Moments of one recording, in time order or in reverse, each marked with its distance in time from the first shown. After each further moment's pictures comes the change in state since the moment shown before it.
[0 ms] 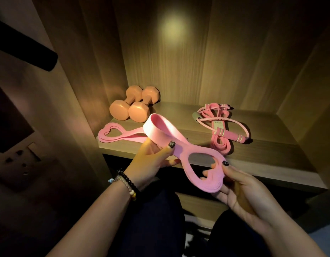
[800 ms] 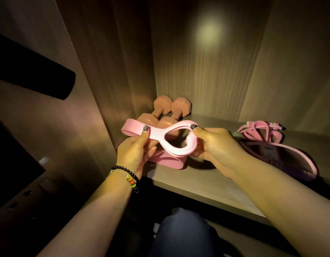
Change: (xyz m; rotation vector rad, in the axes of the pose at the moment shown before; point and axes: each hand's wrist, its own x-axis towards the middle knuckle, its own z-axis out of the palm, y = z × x) left_hand 0.084 0.032 -0.114 -0.184 0.693 -0.055; right_hand 0.165 -0.030 0.147 -0.566 -0.065 -0.142
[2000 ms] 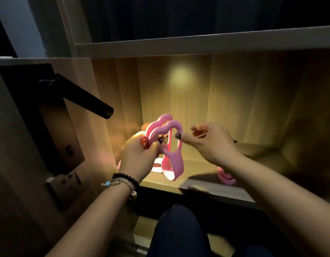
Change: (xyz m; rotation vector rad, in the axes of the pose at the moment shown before) left_hand -0.143 0.044 0.013 0.769 -0.143 0.689; right_hand -0.156 -0.056 -0.031 -0.693 0.247 -0.457
